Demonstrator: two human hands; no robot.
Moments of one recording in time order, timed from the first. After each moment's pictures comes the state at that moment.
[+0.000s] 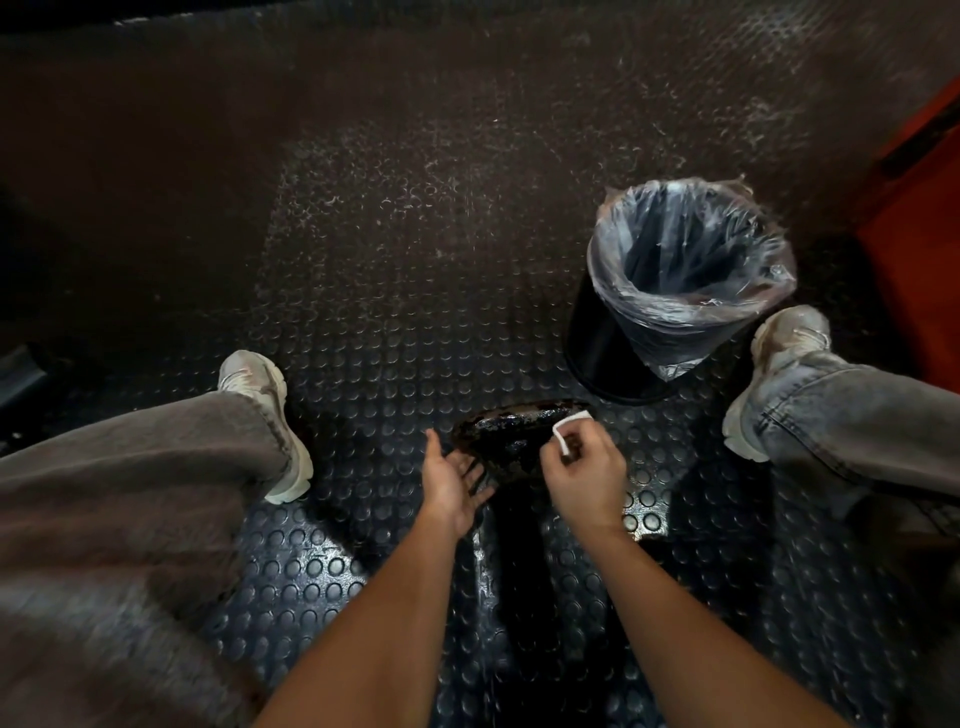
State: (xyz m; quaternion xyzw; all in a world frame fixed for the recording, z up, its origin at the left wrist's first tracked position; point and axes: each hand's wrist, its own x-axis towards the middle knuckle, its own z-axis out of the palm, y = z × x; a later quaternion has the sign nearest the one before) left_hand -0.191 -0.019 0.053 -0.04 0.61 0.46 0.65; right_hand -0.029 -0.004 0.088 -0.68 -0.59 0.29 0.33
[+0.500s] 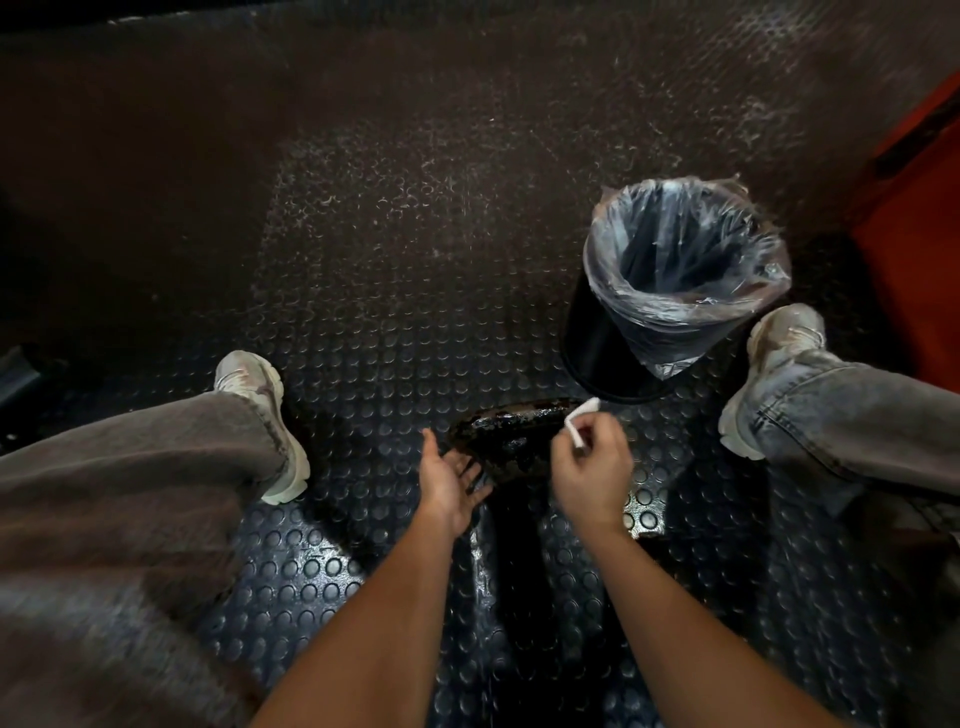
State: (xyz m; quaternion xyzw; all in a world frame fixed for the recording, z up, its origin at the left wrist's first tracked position) left_hand -0.193 -0.020 0.050 -0.05 0.61 0.46 0.64; right_hand -0.027 0.000 0.088 -0.67 -0.56 0.26 0.41
